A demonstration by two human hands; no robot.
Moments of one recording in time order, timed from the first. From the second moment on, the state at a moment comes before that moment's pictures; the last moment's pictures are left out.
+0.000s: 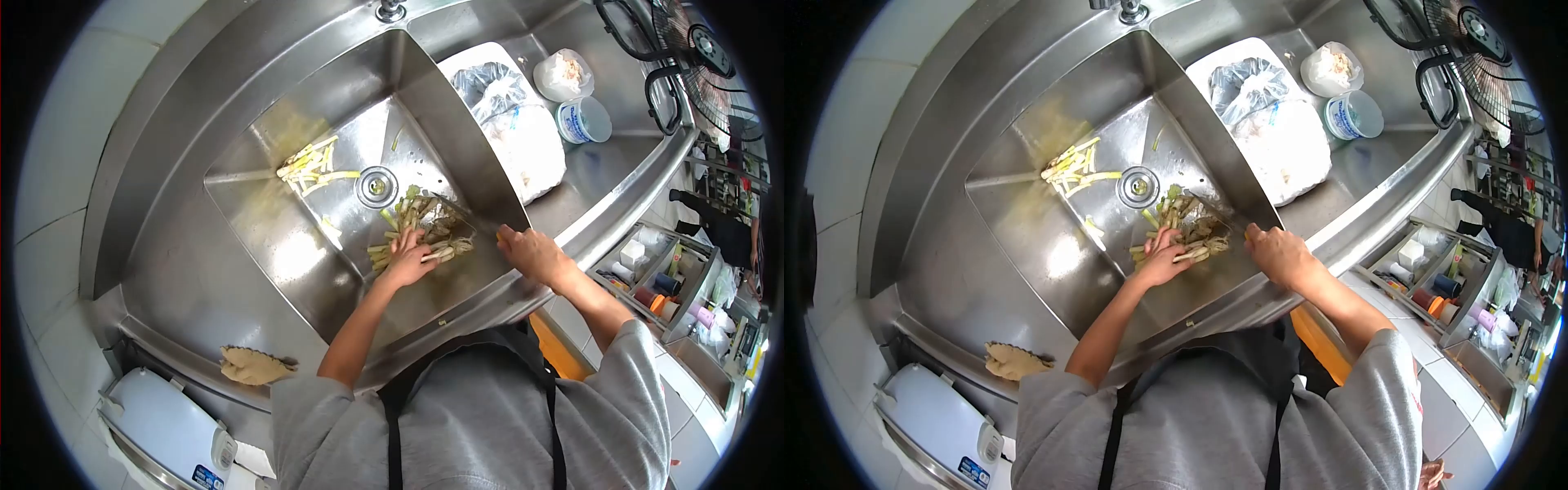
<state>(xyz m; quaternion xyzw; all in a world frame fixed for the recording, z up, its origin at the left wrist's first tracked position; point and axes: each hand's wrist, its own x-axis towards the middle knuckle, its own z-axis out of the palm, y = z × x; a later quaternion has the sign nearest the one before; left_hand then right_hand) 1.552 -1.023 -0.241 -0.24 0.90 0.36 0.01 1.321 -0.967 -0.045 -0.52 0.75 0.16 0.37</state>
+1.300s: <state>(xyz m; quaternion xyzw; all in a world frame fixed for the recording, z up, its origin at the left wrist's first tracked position) 1.566 -0.983 -0.234 -0.26 0.75 0.60 0.03 1.327 -1.055 -0.065 -0.37 0.51 0.30 0.71</state>
